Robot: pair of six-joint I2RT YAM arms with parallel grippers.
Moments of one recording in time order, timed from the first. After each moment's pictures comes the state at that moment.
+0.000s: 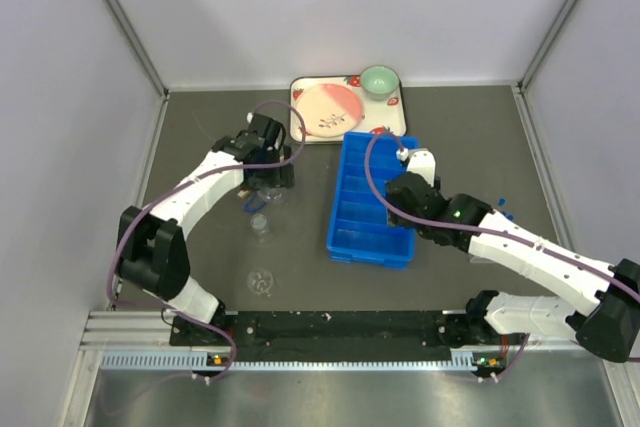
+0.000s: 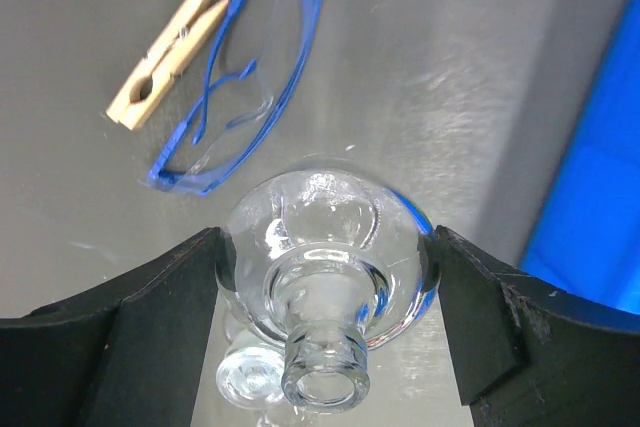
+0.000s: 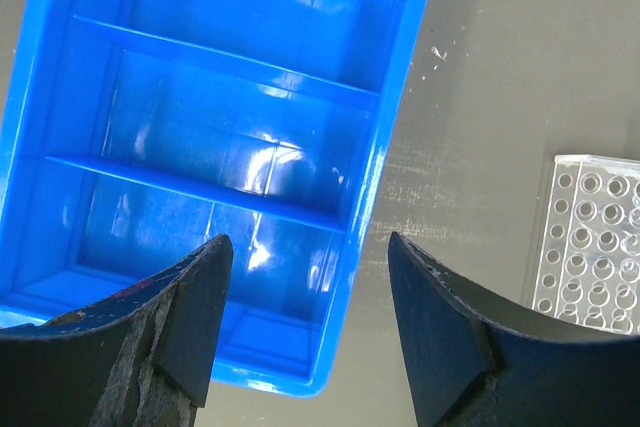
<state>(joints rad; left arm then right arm) -0.41 1.58 1.21 -0.73 -0.14 -0.44 0.89 1.12 0.94 -0.72 0.56 0.58</state>
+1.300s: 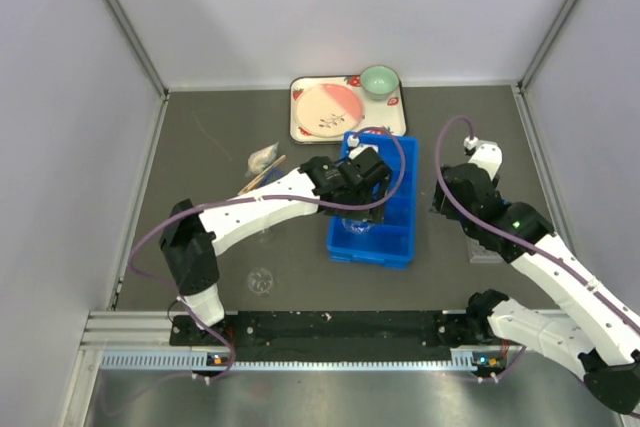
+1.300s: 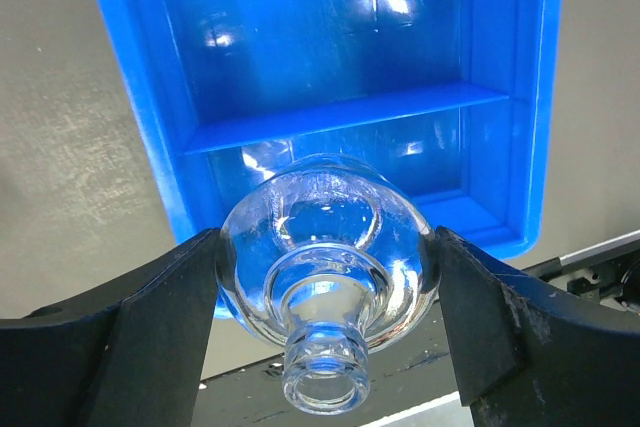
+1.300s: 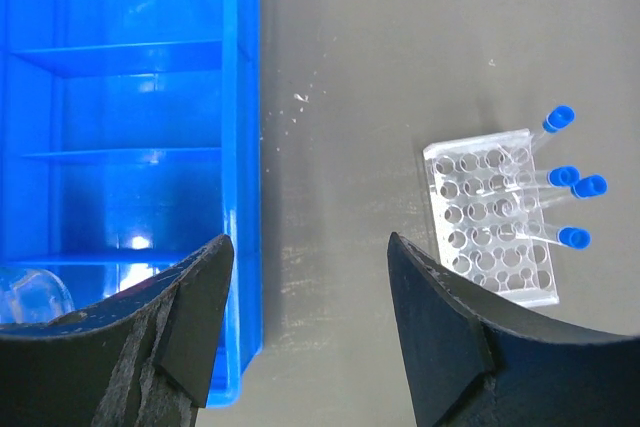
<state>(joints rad) -1.01 1.74 1.58 -0.89 -0.21 -0.73 0.63 0.87 0.94 -0.83 0.58 0.58</state>
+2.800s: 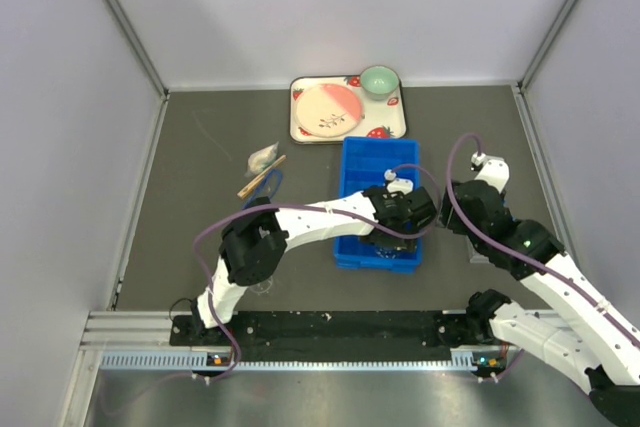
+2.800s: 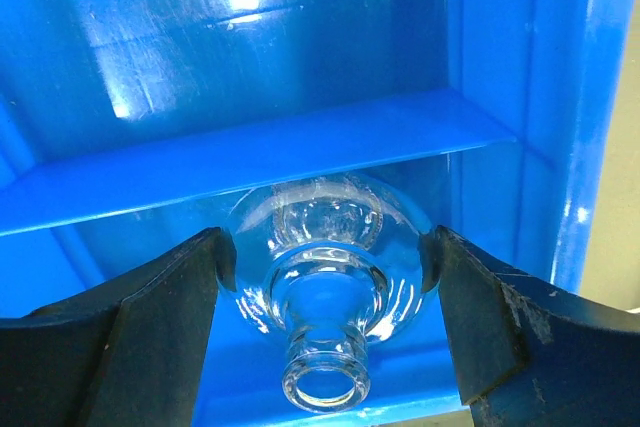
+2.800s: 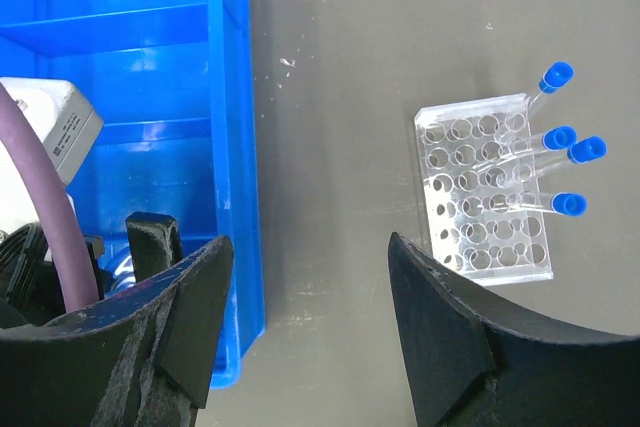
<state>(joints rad) -1.17 2.09 1.71 -0.85 -0.26 -0.91 0.63 0.73 0.84 -0.87 0.55 0.59</state>
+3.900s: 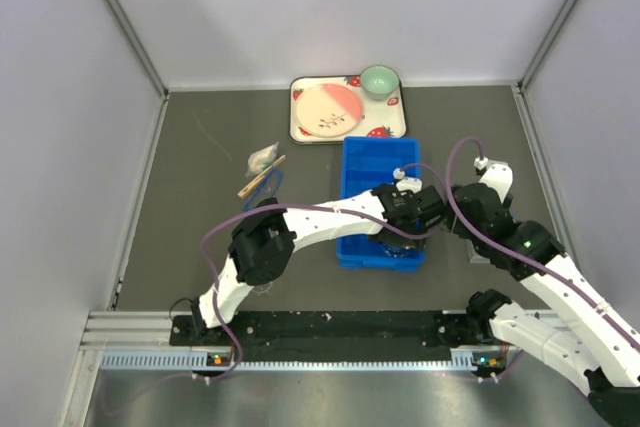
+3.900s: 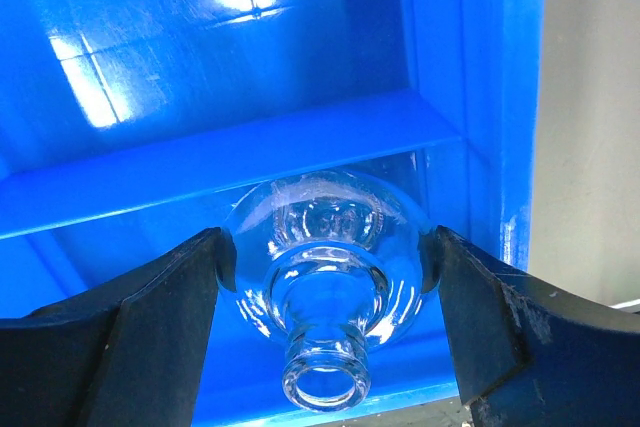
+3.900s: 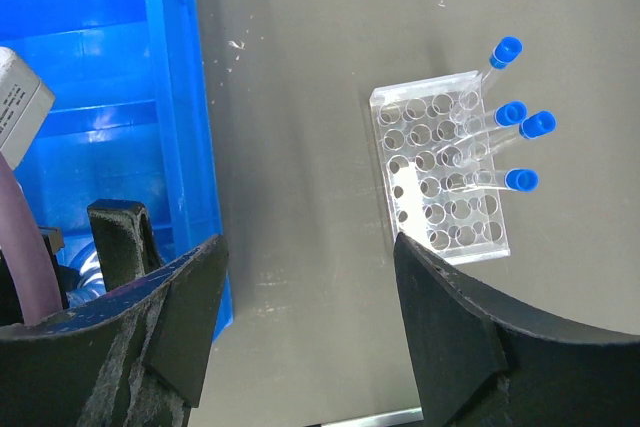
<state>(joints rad) -1.19 2.15 1.84 -0.90 -0.26 -0.92 0.61 0.72 0.82 -0.93 0.58 0.59</state>
